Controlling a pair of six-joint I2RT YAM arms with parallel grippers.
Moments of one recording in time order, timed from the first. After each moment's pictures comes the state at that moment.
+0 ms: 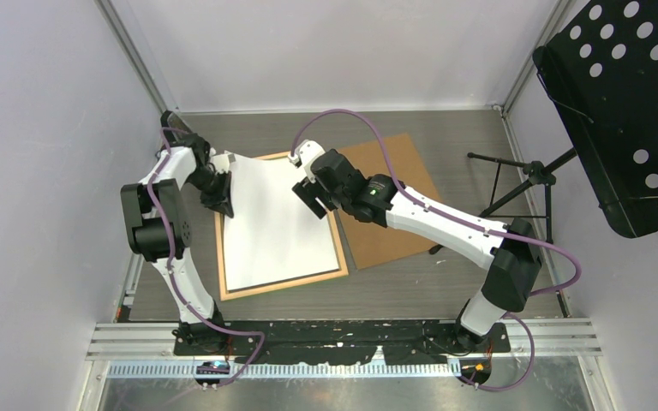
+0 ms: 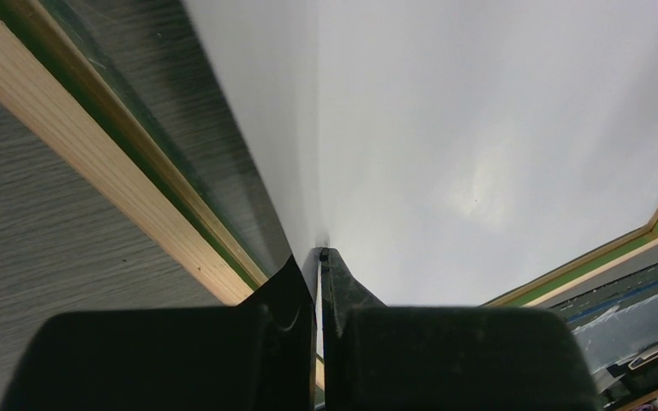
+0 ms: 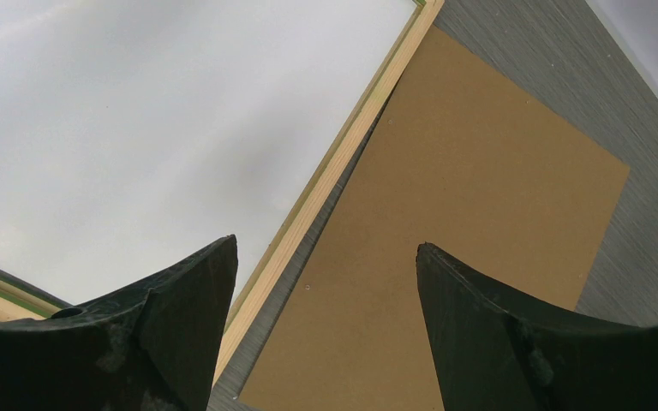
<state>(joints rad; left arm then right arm) 0.14 1.95 1.45 -1.01 0.36 0.21 0.96 1.64 1.46 -0.48 0.34 -0.08</state>
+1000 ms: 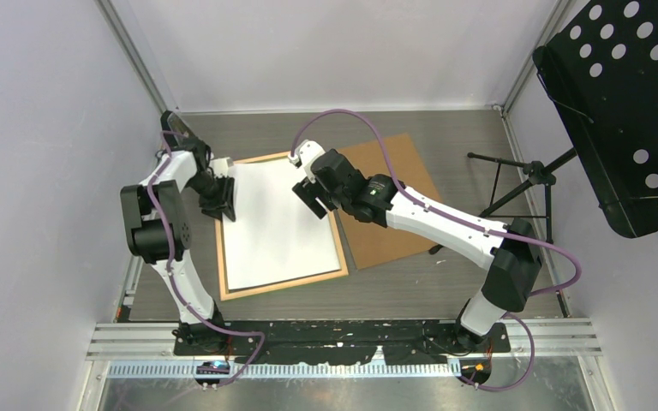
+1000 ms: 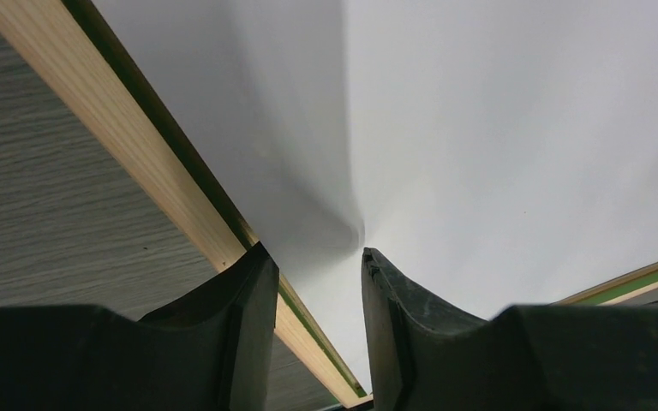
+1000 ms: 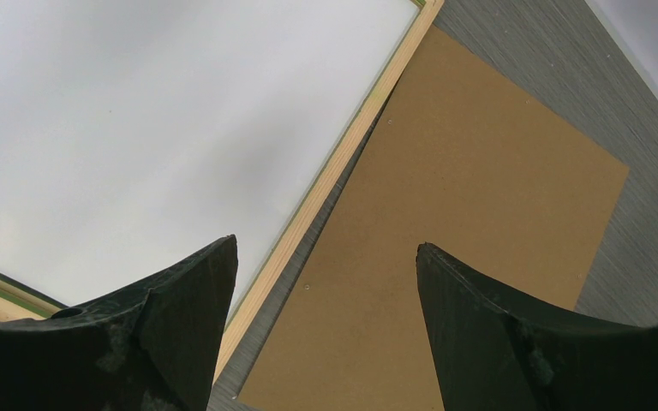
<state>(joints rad) 0.14 1.94 1.40 -0.96 0.29 0.18 0.96 1.64 1.46 -0.48 0.34 -0.08</state>
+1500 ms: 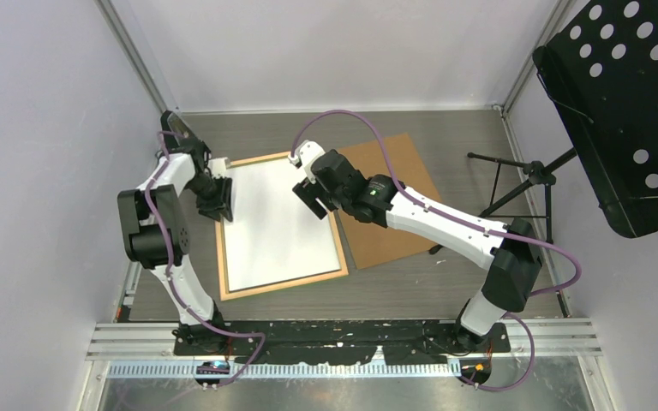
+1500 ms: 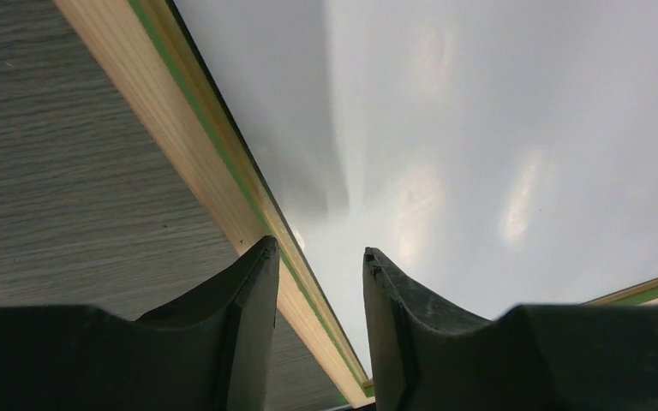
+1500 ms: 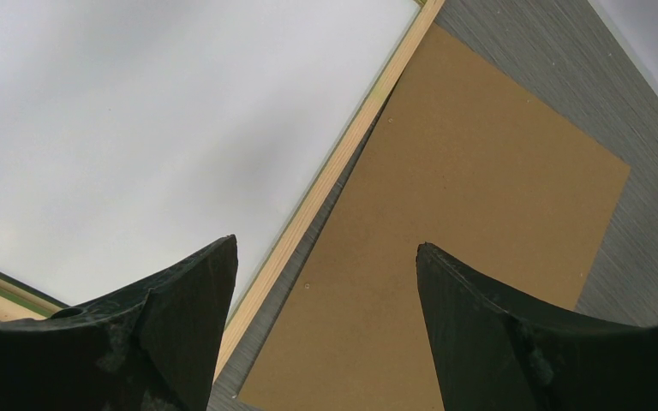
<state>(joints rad) 0.14 1.89 1.35 -0.93 0.25 0.18 0.96 1.64 1.45 -0.48 0.34 -0.08</state>
